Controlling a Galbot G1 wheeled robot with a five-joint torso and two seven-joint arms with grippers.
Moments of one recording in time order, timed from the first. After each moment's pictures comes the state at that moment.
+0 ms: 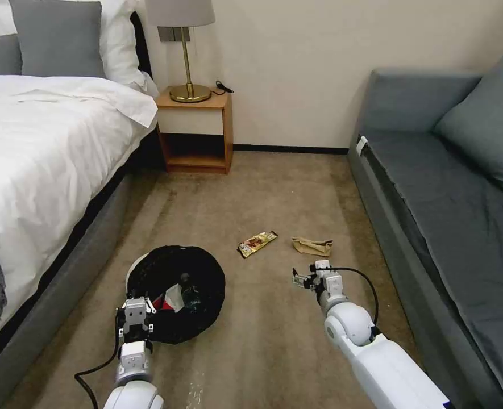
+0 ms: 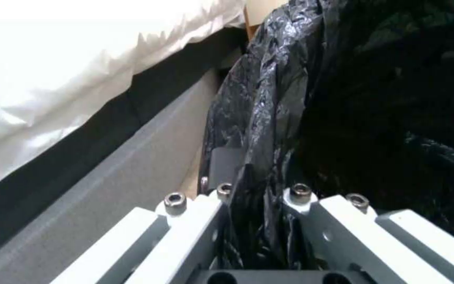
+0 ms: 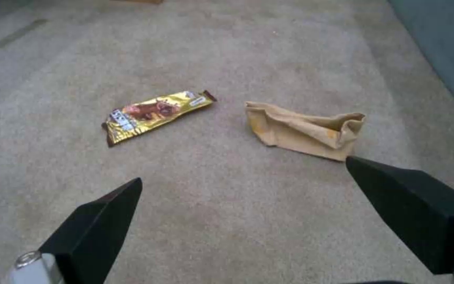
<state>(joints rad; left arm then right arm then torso) 1.57 -1.35 -0.45 -1.90 0.06 -0.08 -0.44 -1.03 1.19 0.10 1.56 0.37 -0.34 0.26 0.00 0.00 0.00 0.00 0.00</state>
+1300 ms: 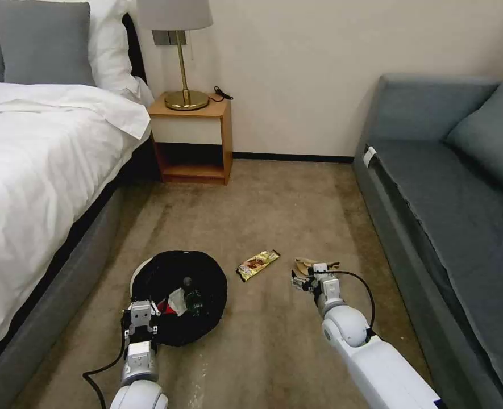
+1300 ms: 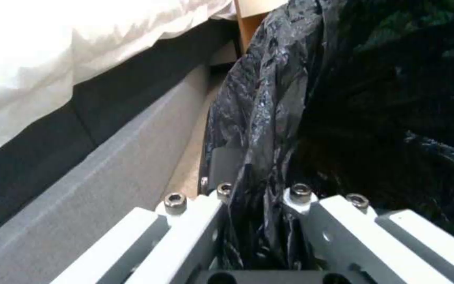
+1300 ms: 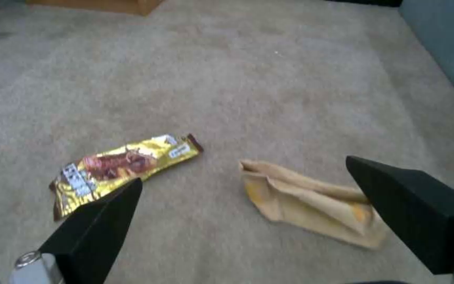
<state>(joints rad) 1.54 -1.35 -0.45 -1.83 0.05 -0.08 -0.44 -1.02 1.22 0.09 1.48 0.33 -0.28 0.24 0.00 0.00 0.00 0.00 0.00</state>
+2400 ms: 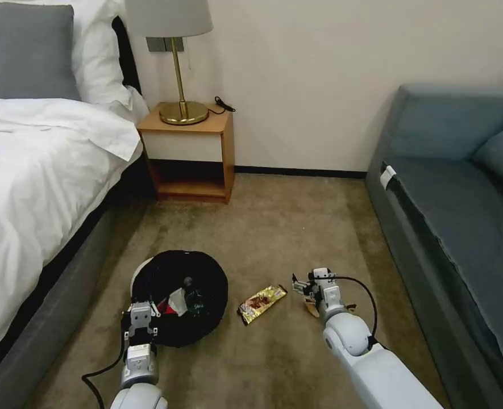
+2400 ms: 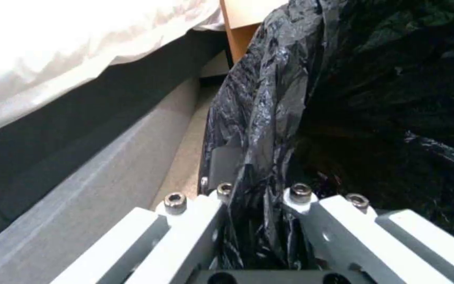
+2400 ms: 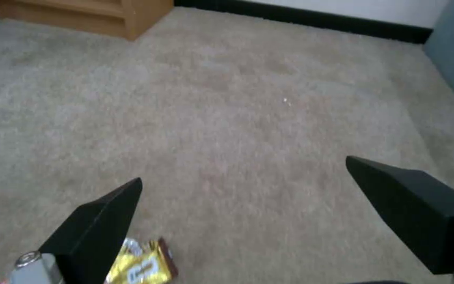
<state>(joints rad) 1.56 -1.35 -0.44 -1.86 0.06 -0.10 -0.44 -1.06 1.22 0.11 1.51 0.24 -0.24 0.23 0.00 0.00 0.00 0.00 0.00</state>
